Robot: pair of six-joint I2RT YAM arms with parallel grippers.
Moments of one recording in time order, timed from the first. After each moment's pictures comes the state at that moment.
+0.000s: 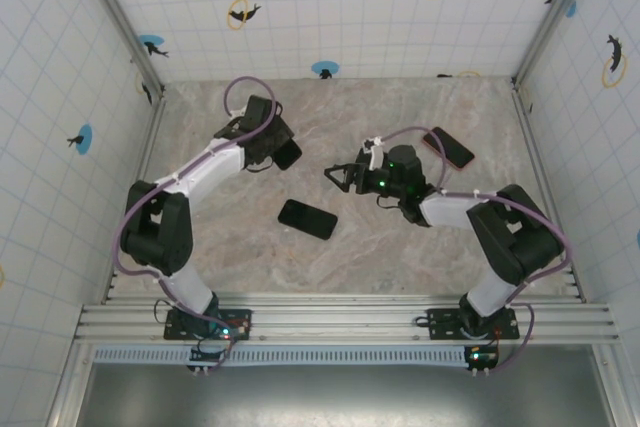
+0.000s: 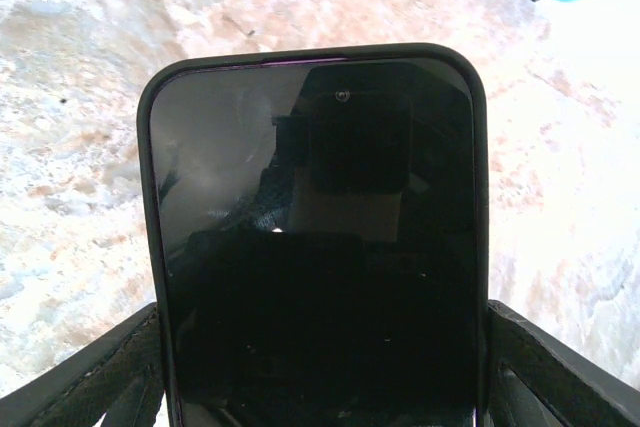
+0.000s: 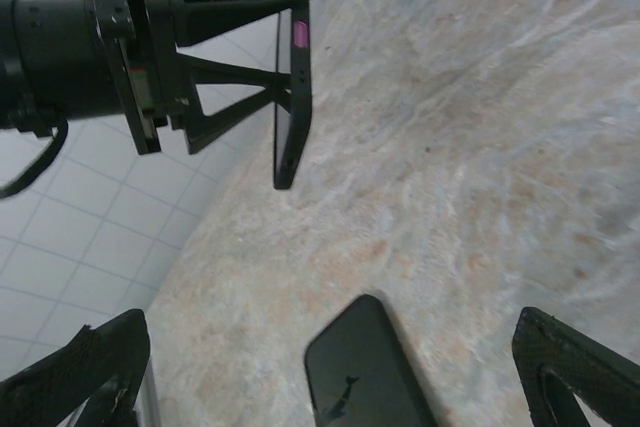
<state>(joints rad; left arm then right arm) -0.43 1.70 1.26 -0.40 -0.13 -0.92 0.59 1.66 0.71 0.66 -0.53 0.69</state>
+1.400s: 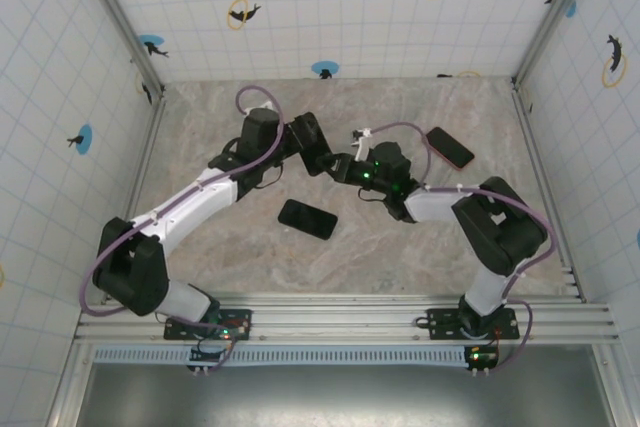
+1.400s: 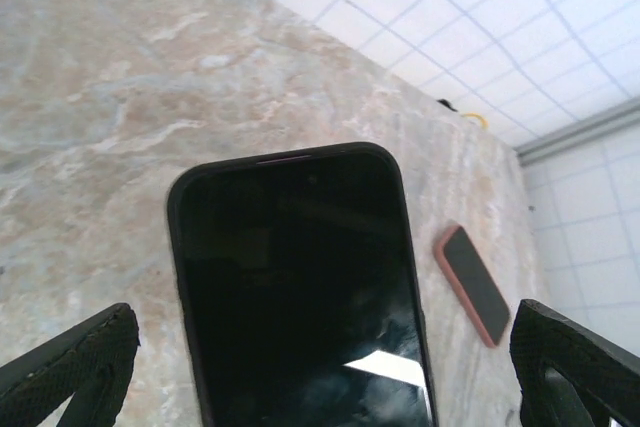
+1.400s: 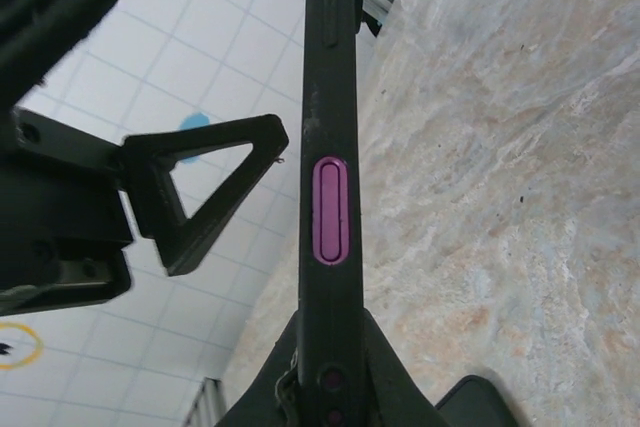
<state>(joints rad) -0.54 1.45 1.05 -0.09 0.02 -0.79 0.65 1.73 0.78 0.80 -0.46 0.94</state>
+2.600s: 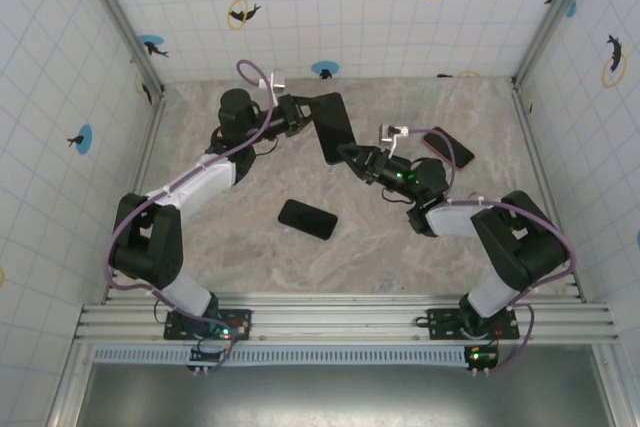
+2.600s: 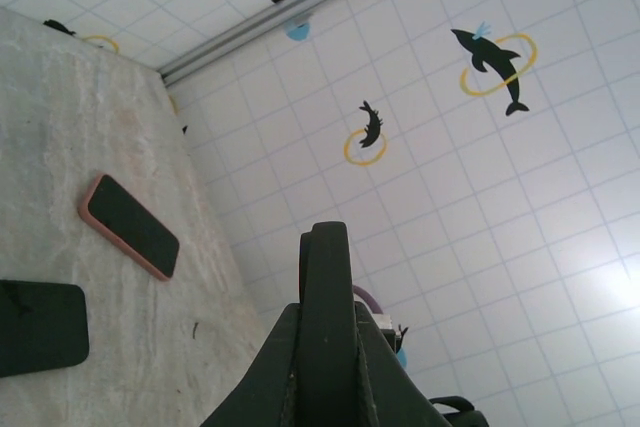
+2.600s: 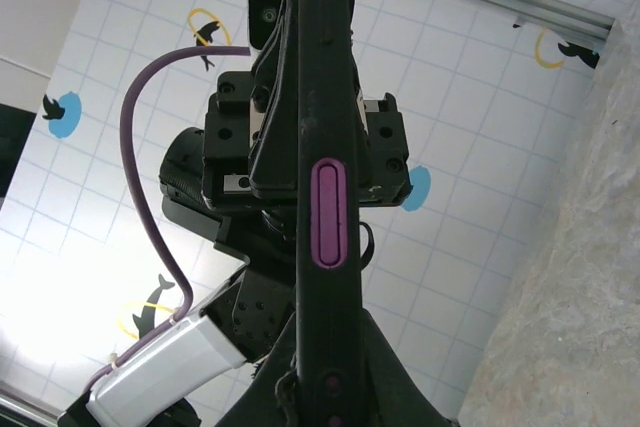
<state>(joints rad) -0.39 1.61 1.09 0.54 0.81 -1.11 0.57 1.61 0.58 1.35 -0.57 1.43</state>
